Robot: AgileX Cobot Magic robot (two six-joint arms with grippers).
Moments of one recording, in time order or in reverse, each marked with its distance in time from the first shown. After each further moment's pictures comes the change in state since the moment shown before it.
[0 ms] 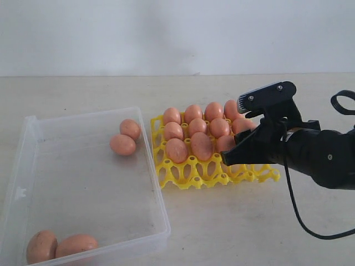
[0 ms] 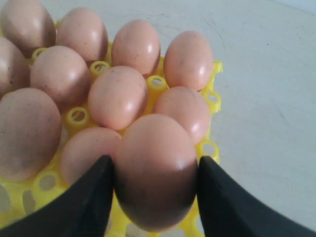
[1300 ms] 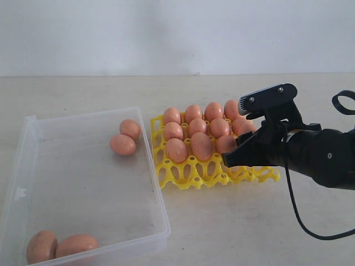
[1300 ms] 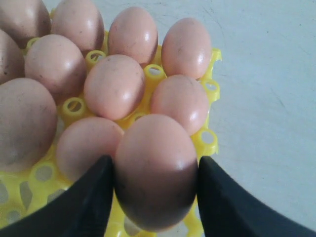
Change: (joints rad) left arm 0.000 0.000 0.000 0.000 0.000 0.000; right arm 0.000 0.000 0.000 0.047 0.022 -0.027
